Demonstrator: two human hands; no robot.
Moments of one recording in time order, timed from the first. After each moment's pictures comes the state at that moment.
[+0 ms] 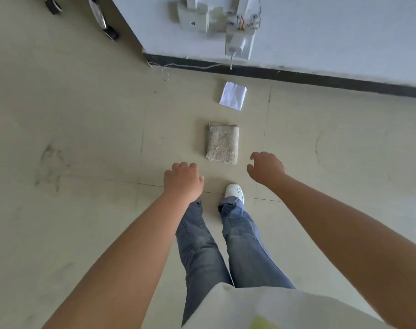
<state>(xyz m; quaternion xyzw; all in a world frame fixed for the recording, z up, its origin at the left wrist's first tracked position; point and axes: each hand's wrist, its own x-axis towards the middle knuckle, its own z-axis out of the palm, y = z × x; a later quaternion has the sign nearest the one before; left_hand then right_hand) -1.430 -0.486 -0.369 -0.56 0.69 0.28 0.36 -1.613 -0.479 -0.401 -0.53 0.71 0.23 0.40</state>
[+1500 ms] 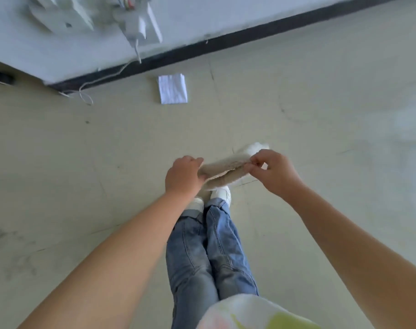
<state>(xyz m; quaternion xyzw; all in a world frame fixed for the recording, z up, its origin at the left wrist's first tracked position) -1.524 -0.501 -0.465 -0.43 0.79 0.36 0.25 -1.681 -0.414 -0.408 -0.30 0.82 -0.13 0.48</state>
